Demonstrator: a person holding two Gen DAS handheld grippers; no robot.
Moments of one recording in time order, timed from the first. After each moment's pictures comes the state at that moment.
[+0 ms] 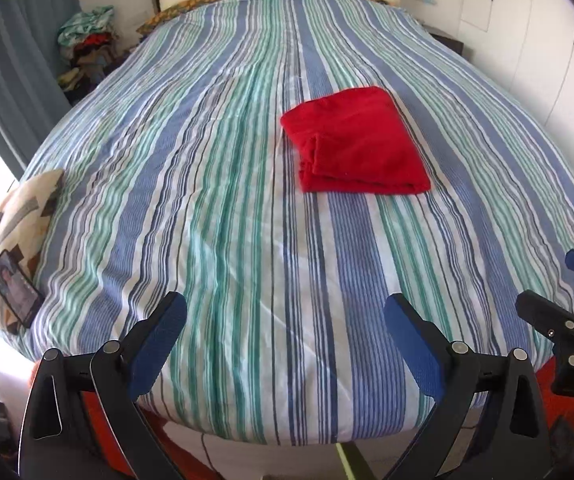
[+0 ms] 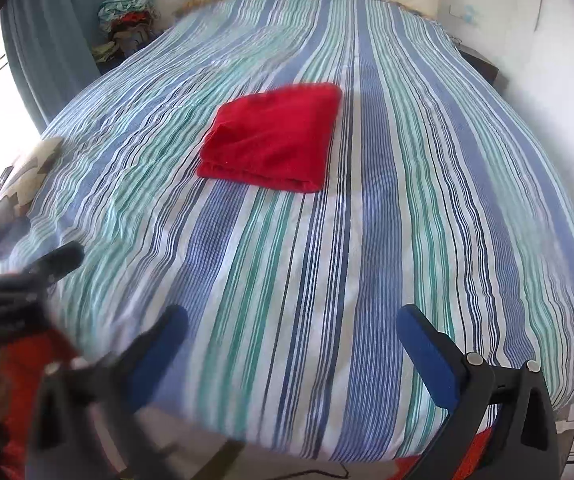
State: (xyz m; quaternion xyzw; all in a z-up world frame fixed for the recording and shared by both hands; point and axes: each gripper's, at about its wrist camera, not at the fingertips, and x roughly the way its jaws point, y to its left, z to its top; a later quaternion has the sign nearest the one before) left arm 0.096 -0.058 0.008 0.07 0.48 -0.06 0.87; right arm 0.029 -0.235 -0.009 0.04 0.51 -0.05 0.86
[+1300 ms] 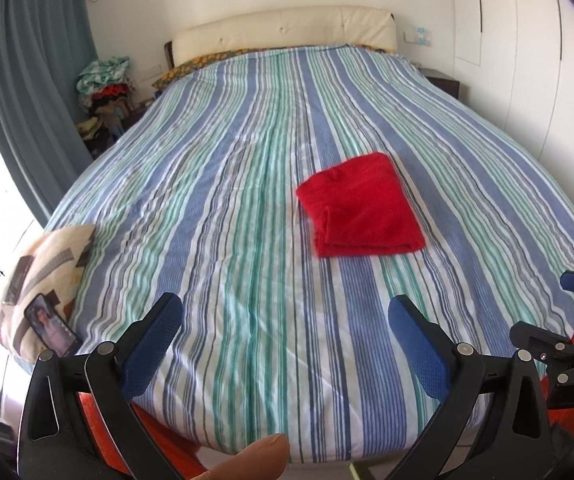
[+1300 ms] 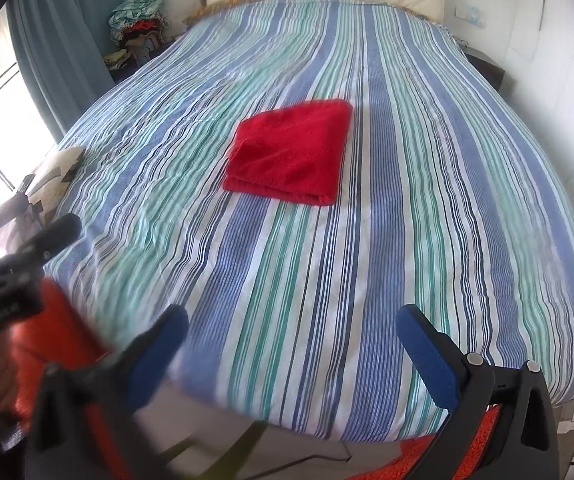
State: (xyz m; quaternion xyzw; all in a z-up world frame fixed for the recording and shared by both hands) left arm 0.076 -0.046 0.082 0.09 0.38 -0.06 0.92; right arm 0.018 -0.227 0.037 0.04 0.51 -0.02 0.86
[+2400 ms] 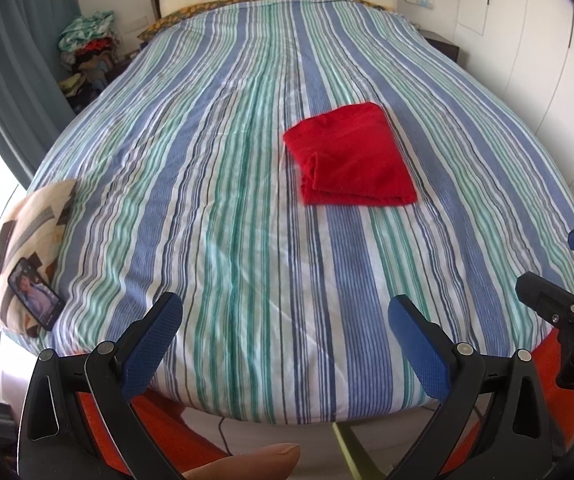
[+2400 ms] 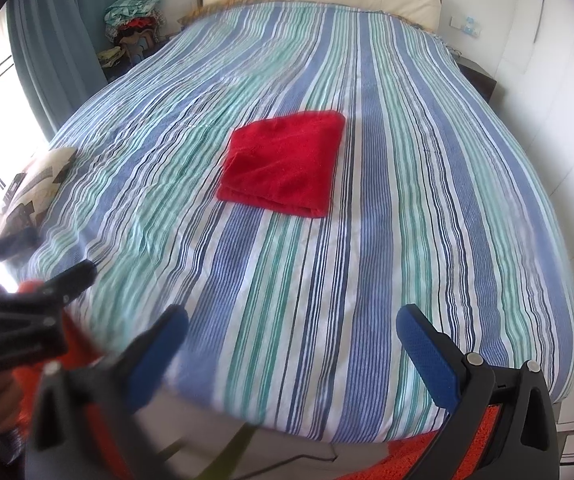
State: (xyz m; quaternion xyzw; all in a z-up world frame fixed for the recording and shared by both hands) left arm 0.083 -0.050 0.060 0.08 0.47 -0.07 0.87; right arm 0.026 -0.216 0.055 0.02 0.51 -0.04 0.86
